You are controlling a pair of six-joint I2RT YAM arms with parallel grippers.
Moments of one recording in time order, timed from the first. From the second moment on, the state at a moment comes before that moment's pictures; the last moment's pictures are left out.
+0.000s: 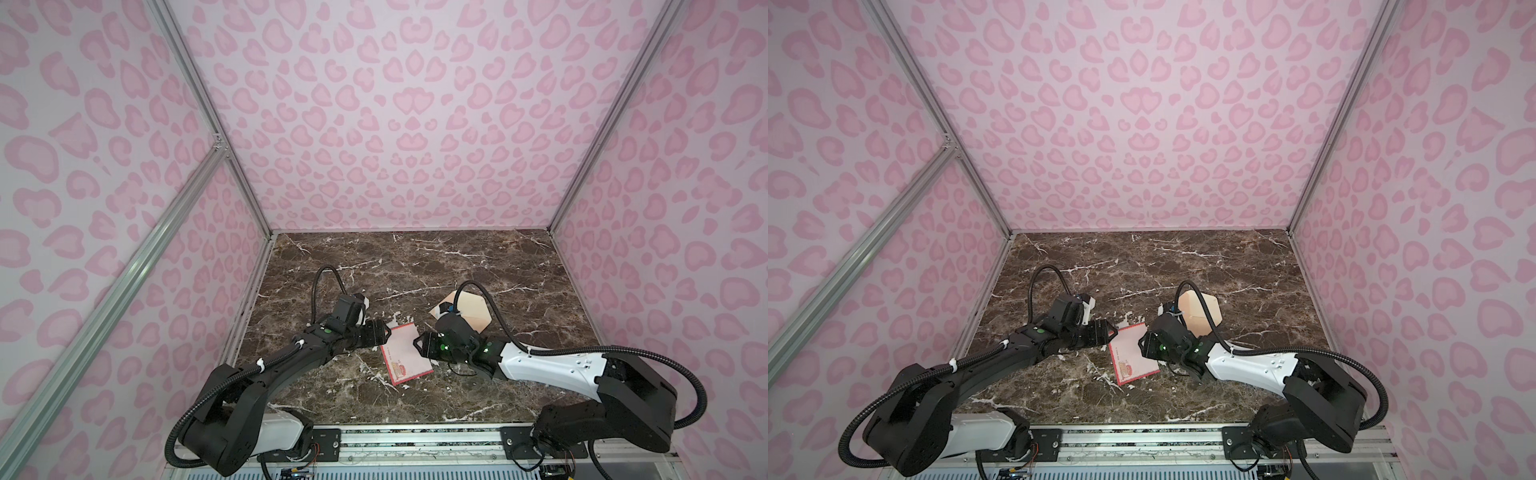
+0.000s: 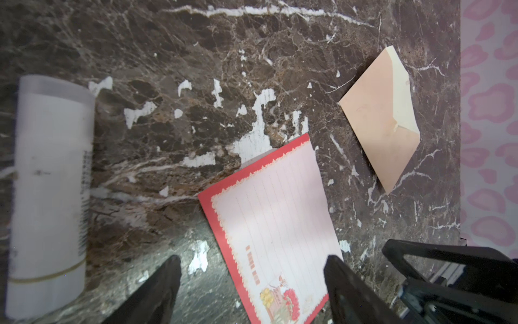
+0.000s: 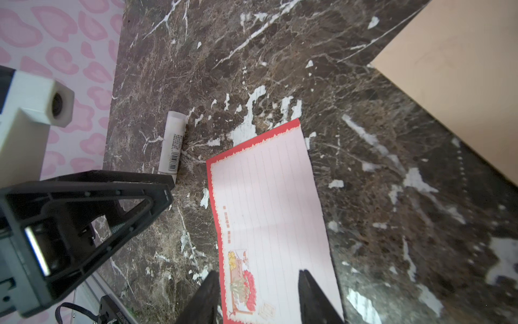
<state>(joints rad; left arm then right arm) -0.49 1.32 0.62 -0.22 0.27 -0.62 0.91 1.42 0.68 -0.04 0.01 0.98</state>
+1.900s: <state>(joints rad) -0.41 1.50 0.56 0.03 0.50 -0.61 0.85 1.62 0.62 0.15 -0.11 0.99</state>
